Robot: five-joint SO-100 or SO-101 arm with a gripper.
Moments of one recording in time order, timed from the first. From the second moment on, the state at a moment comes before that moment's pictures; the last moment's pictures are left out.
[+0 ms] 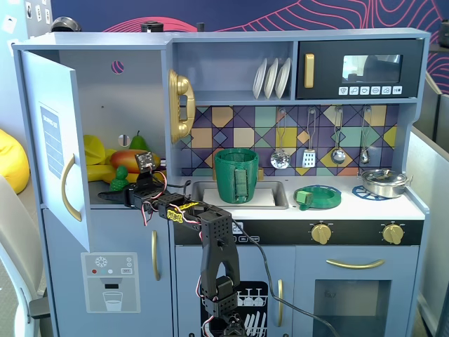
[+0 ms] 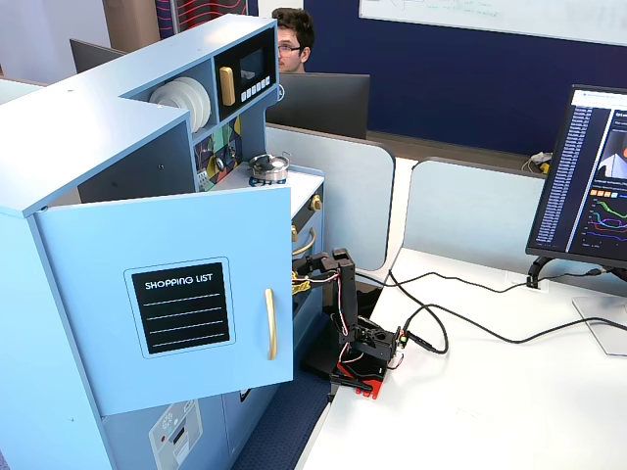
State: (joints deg) arm -41.1 86.0 91.4 -8.5 -92.7
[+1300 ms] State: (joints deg) arm -41.2 138.3 97.5 55.7 -116.7
